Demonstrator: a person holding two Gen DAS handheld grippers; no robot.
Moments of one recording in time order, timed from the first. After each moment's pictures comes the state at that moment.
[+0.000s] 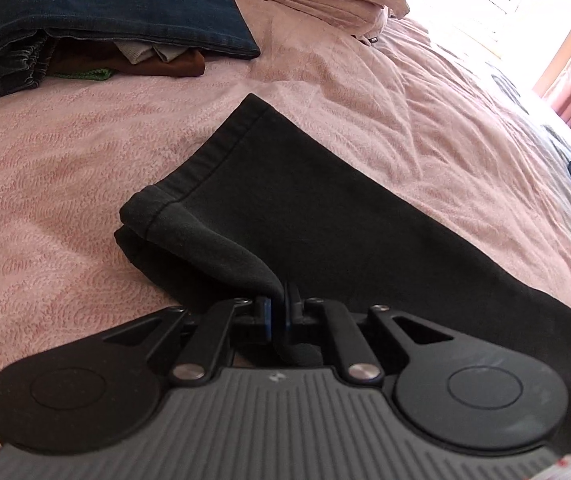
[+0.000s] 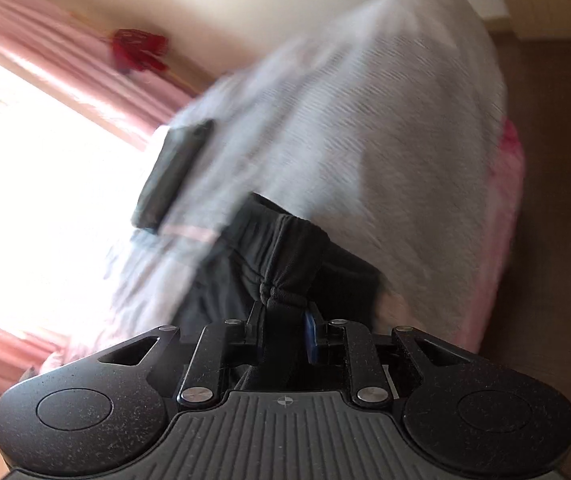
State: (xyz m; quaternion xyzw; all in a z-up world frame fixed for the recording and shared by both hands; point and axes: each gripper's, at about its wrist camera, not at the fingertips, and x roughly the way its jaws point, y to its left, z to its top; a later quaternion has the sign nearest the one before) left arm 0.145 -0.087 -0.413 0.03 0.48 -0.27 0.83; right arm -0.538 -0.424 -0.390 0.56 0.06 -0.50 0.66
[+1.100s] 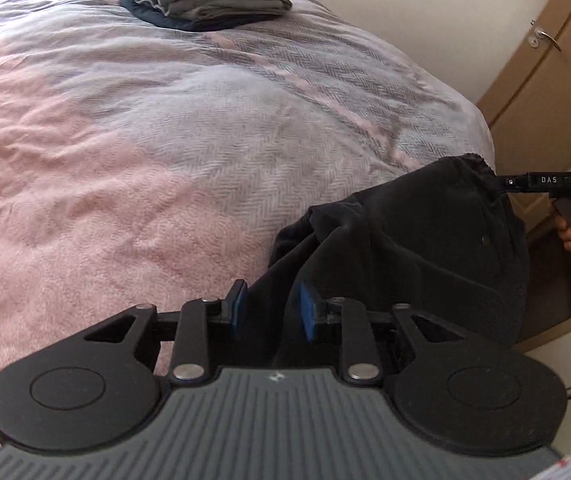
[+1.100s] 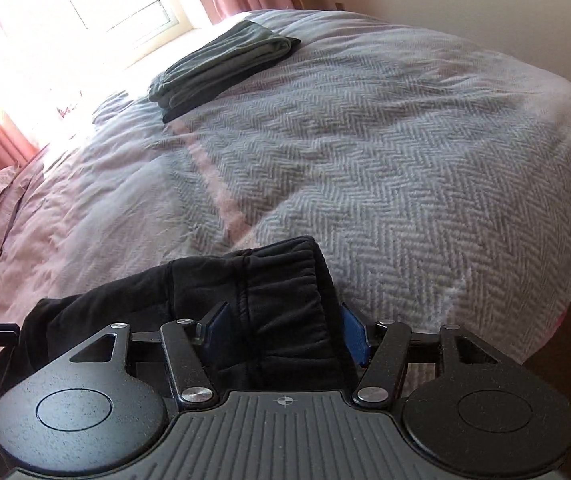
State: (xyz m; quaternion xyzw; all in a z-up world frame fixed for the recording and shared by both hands) left arm -0.076 -0.422 -0.372 0.29 0.39 -0.74 0.47; right arm -0.472 -0.541 -0.371 0.37 0.29 -0.41 0.78
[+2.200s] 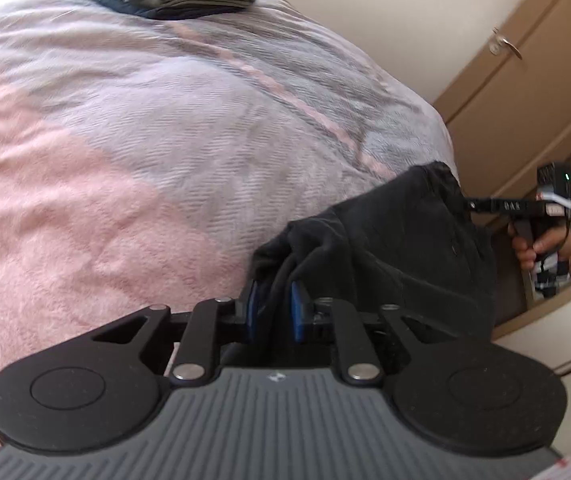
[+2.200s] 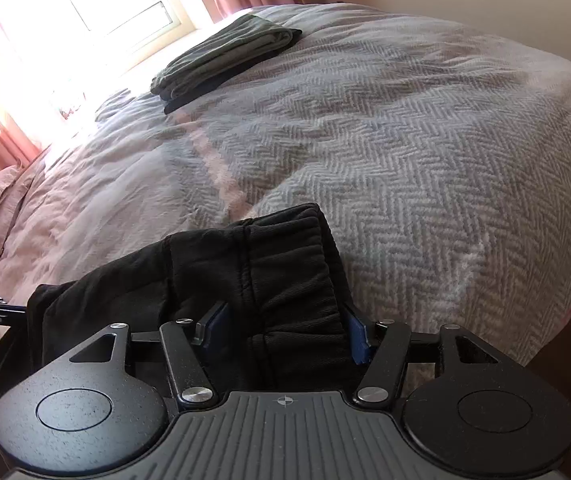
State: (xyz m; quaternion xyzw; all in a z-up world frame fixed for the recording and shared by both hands) left arm -0.059 -0.453 -0.393 0.25 0.42 -0.77 0.40; right arm -0.468 -0.532 -0.392 0.37 0.28 -0.41 0.78
